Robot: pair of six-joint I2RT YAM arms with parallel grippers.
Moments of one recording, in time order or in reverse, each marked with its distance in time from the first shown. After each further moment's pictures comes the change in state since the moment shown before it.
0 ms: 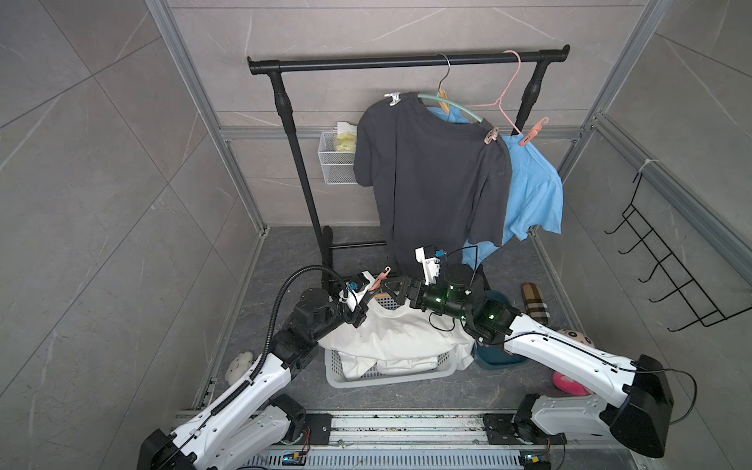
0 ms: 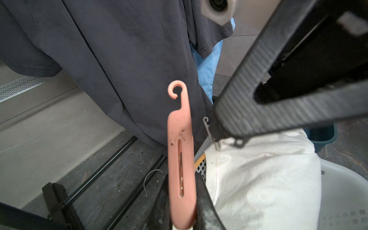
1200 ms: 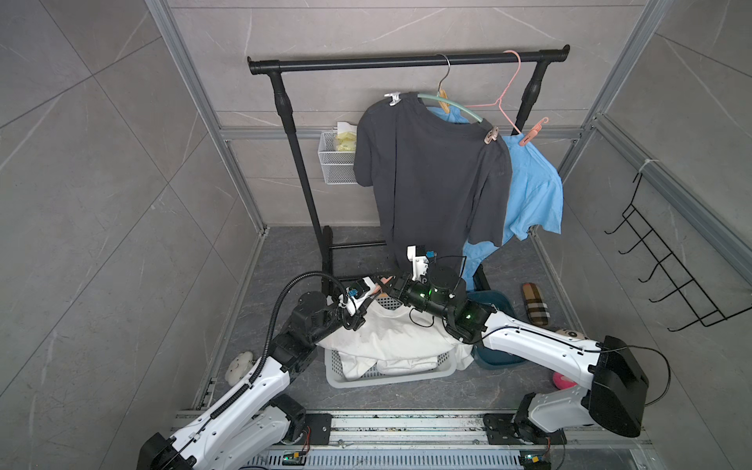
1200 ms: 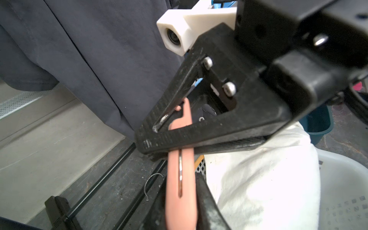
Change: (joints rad) left arm 0.003 -0.036 -0.038 0.028 0.041 0.043; right arm 0.035 0.121 0.009 0.221 0.109 0.176
